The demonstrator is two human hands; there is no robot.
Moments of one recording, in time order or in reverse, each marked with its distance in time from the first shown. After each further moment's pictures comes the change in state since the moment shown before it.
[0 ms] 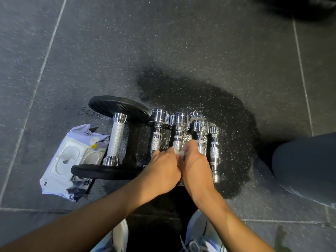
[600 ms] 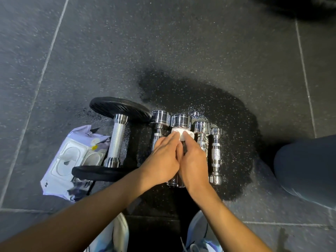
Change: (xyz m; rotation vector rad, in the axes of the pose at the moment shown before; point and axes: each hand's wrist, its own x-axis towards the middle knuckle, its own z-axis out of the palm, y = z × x) left_hand 0.020 -0.003 -0.011 -0.060 0.005 0.112; right_hand 0.023 0.007 0.021 0.216 0.165 -0.143
